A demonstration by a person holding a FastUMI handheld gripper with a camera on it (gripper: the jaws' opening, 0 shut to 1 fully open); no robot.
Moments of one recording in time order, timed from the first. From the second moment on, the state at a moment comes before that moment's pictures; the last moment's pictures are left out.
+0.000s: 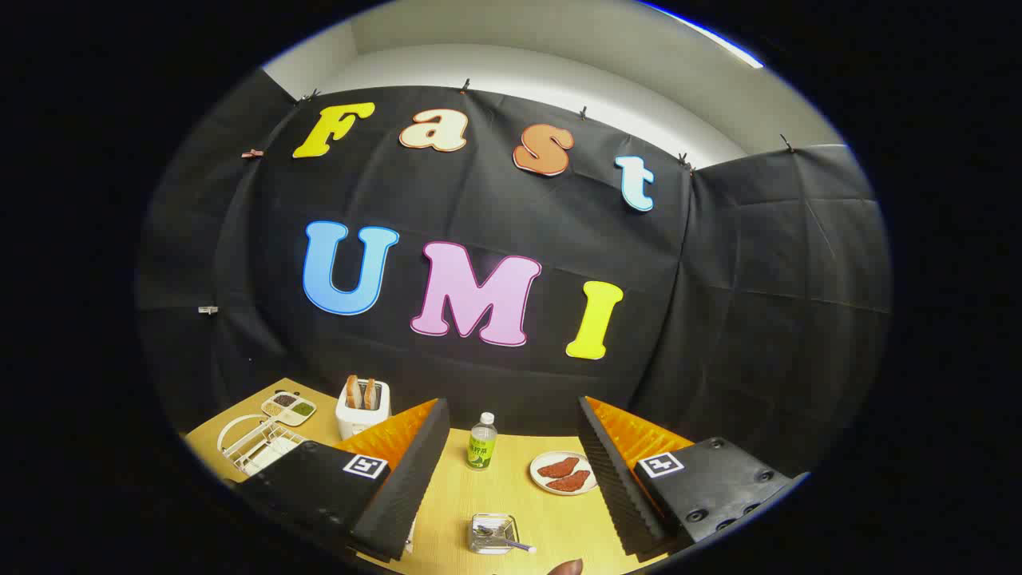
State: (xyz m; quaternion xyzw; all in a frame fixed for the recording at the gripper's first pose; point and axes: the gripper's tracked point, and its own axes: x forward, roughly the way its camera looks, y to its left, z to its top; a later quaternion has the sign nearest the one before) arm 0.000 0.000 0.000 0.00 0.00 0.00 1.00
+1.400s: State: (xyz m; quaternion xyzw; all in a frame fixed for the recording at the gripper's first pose) arm 0.005 0.063 -0.006 0.02 0.05 0.06 1.00
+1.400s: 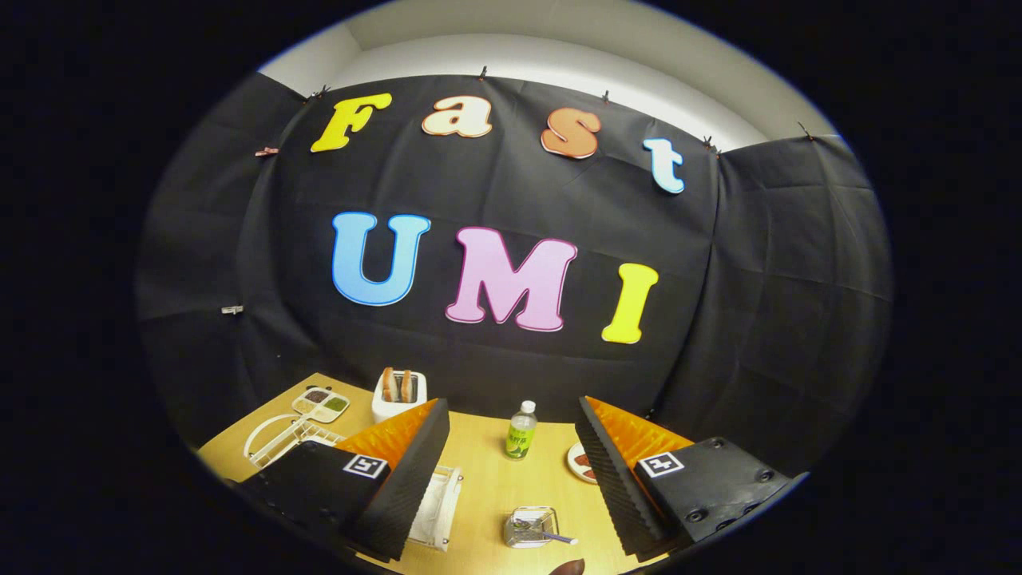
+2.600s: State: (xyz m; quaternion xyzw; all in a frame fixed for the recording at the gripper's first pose) arm 0.061 0.249 -0.207 0.01 0.38 0.11 0.92
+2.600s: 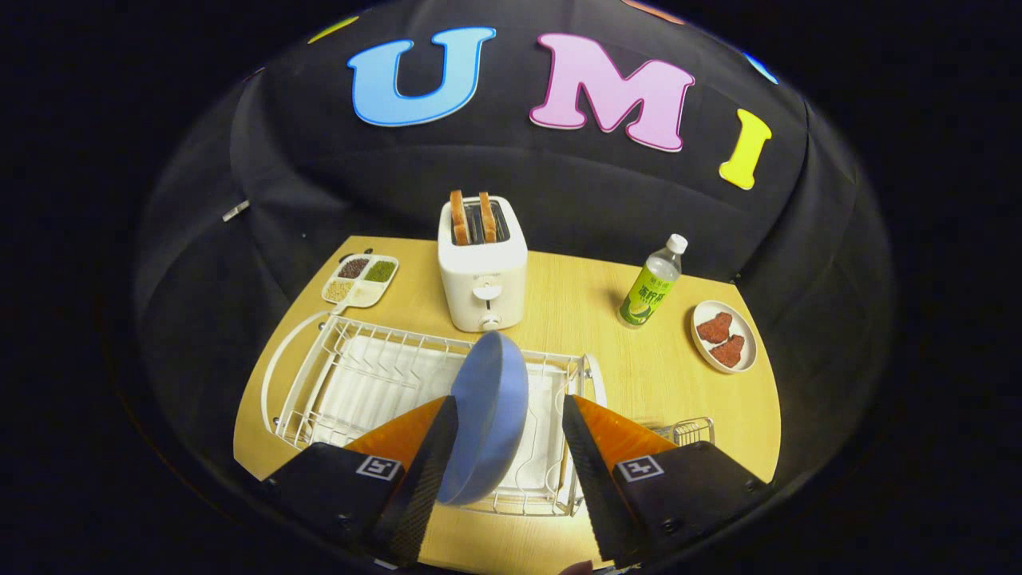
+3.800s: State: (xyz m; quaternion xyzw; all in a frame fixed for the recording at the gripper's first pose) arm 0.082 0.254 -0.162 -0.06 0.35 0.08 0.93
